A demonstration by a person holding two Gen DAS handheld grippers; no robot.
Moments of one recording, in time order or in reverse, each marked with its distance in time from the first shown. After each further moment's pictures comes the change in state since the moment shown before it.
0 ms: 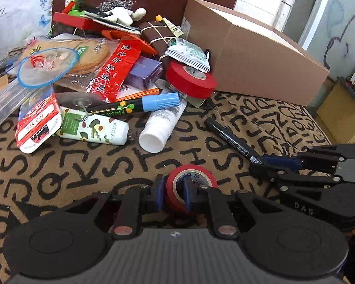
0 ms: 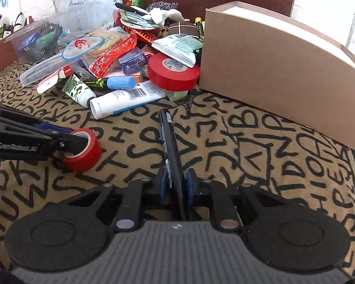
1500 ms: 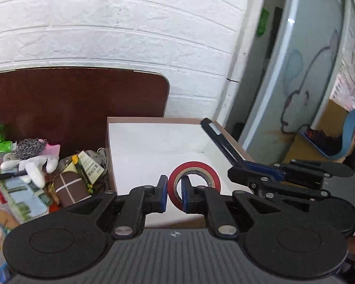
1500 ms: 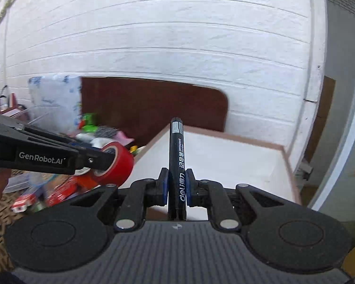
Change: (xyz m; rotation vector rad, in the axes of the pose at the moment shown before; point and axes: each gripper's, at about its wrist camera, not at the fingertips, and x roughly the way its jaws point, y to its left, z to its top) left arm -0.010 -0.115 0.202 0.098 -0.265 -0.167; right arm -0.086 -0.147 0.144 0.083 -0.361 -0.111
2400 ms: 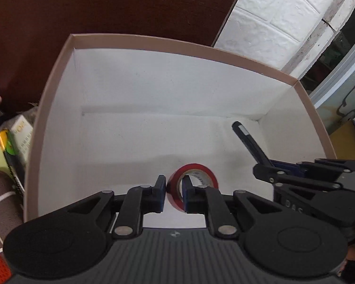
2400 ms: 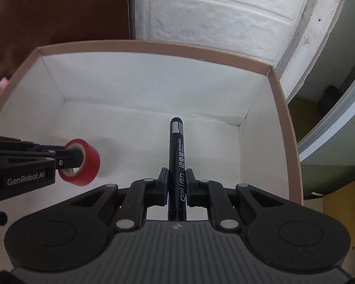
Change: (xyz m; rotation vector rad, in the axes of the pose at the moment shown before) left arm 0.219 0.047 0.020 -0.185 0.424 0.064; right arm 0.225 -0.109 -0.017 0.098 0.582 -0.162
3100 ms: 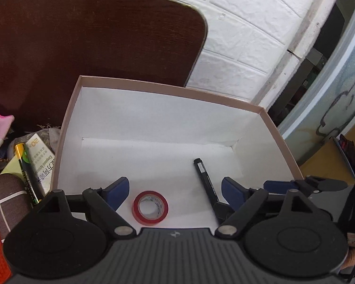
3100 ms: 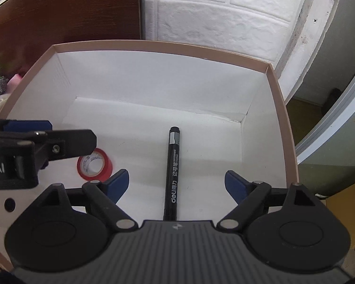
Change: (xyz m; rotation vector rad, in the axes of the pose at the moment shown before) left arm -0.058 -0.022 -0.014 0.019 -0.187 -0.036; right arm -0.025 0.001 -0.020 -0.008 -0.031 0.043
